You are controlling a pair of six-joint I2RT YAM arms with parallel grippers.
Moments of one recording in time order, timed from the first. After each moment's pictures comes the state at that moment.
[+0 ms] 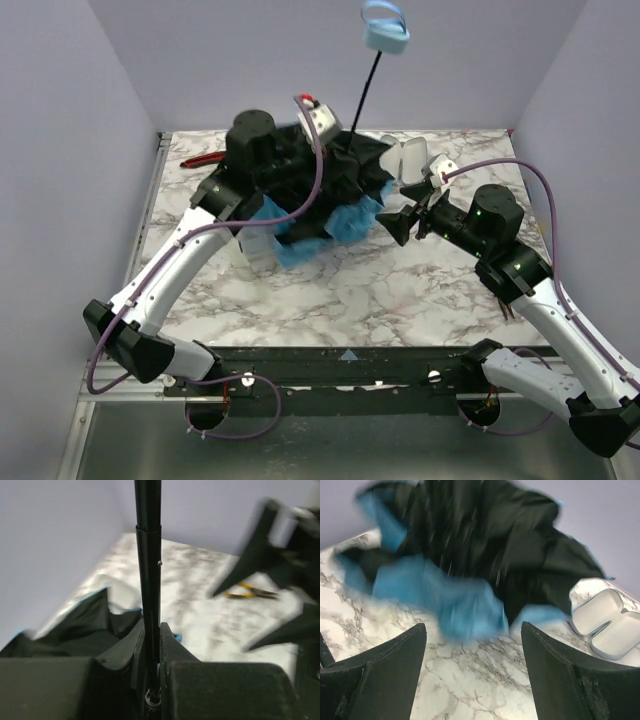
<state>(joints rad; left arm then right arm) -0.50 1.43 1.65 -0.25 0.52 0.13 0.55 0.92 1.01 -0.20 -0.28 -0.12</state>
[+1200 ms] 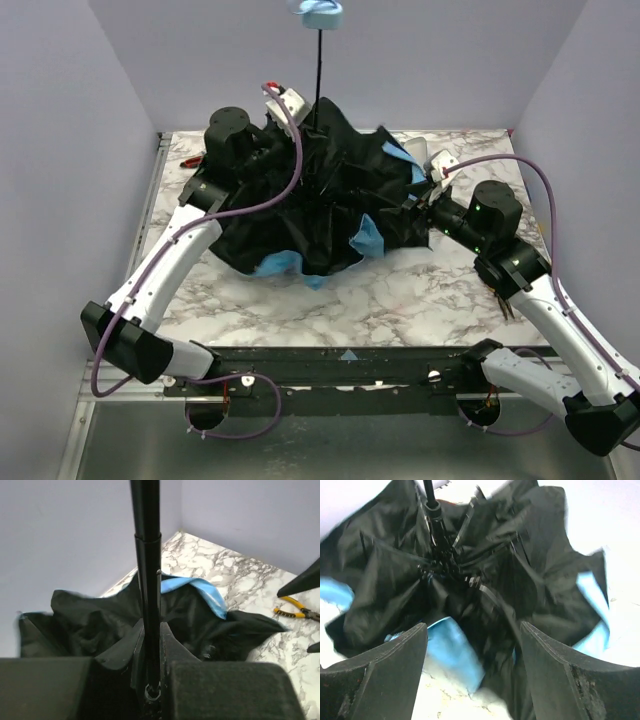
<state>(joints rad) -0.50 1.38 1.47 -0.10 0.45 0.03 0.51 0.94 1.01 -0.21 -0.26 -0.12</state>
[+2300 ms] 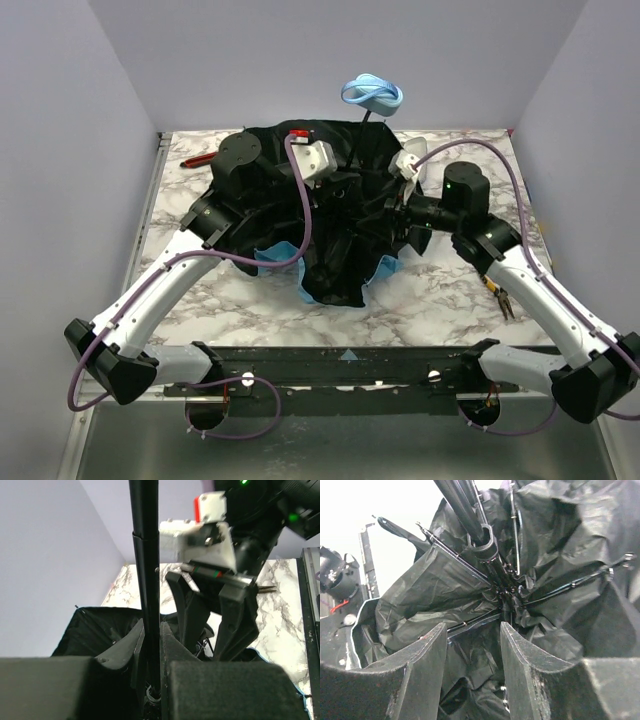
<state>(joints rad) -0.66 1.26 1.41 -0.09 0.62 0.28 0.51 1.12 1.08 -0.20 -0.64 -0.13</state>
